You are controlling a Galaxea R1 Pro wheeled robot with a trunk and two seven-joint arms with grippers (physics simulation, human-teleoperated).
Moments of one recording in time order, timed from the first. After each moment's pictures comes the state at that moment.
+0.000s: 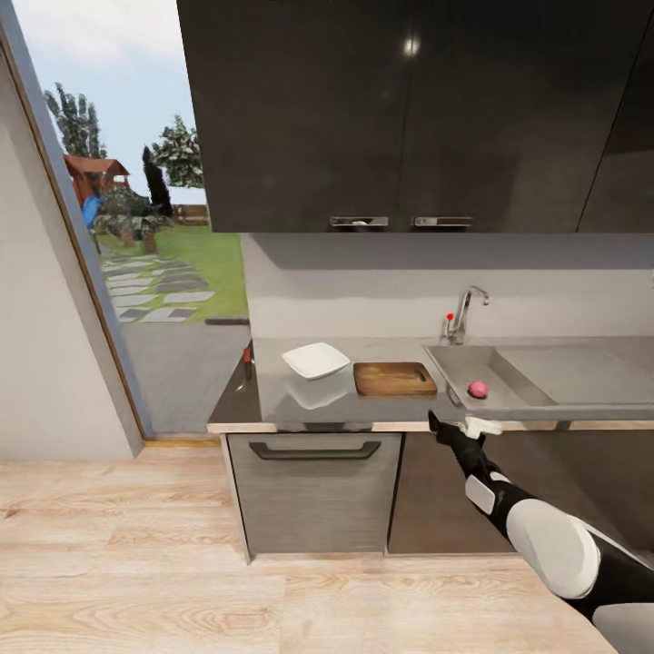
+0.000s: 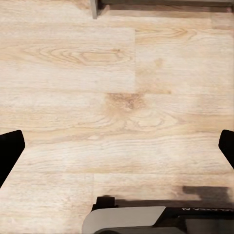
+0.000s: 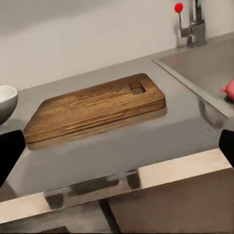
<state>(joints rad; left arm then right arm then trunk) 0.00 -0.01 0.02 -0.35 0.01 -0.39 0.00 -0.97 -0.11 -0.58 -0.02 0.19 -0.55 0.26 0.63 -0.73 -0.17</state>
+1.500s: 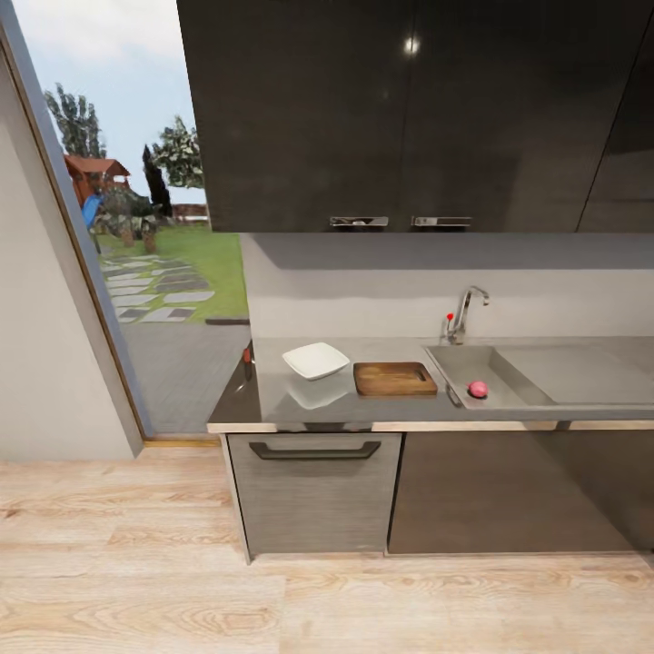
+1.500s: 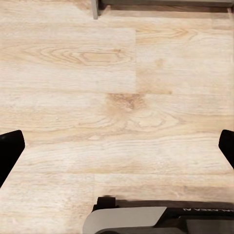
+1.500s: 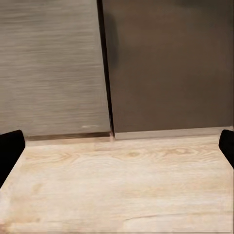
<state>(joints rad) 0.00 0.00 0.02 -0.35 0.01 -0.39 0.00 -0.19 -0.08 -0.58 -0.02 0.30 -1.04 0.28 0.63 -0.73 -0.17</state>
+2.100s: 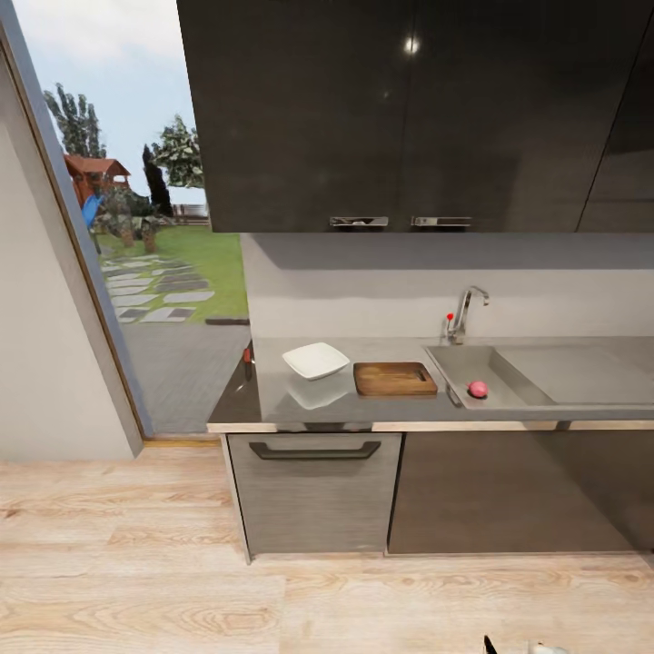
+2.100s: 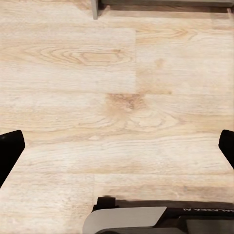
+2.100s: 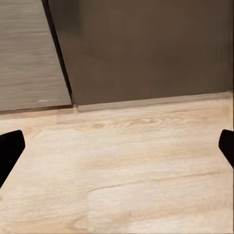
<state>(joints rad) 0.00 0.00 0.02 -0.35 0.01 -0.39 0.00 -0.18 -0.08 -0.58 -0.42 0.30 -0.47 0.25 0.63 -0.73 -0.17</state>
